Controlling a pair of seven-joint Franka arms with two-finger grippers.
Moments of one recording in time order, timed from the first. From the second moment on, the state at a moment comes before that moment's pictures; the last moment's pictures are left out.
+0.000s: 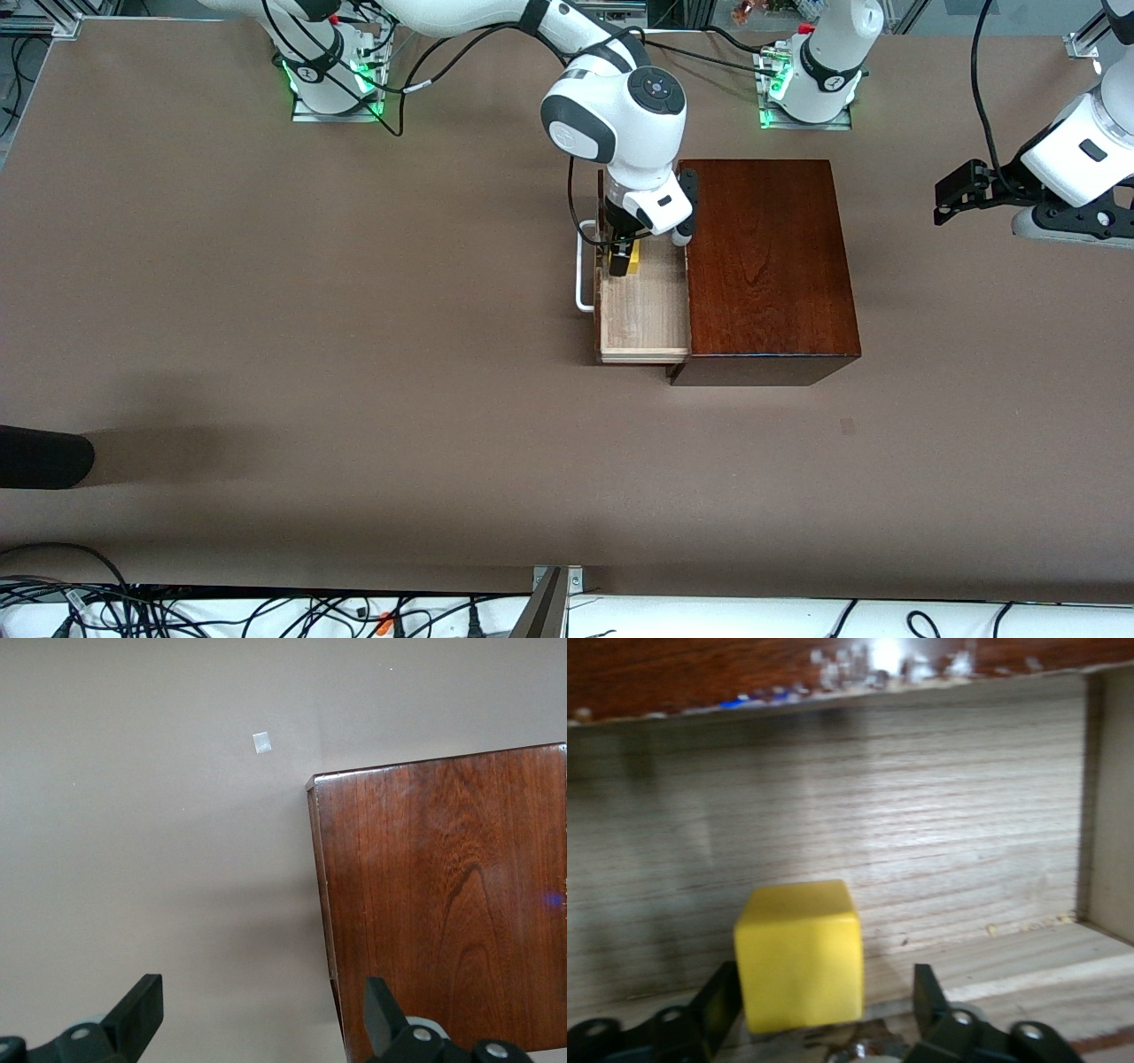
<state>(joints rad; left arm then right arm) -0.02 -0.03 -0.02 -1.68 0.01 1.60 0.06 0.84 0.81 0.20 -1.13 -0.33 1.96 -0.33</state>
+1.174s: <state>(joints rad) -0.02 -0.03 -0.03 -1.67 0.01 1.60 0.06 0.34 0.31 -0.03 -1.01 0.05 1.45 -0.32</state>
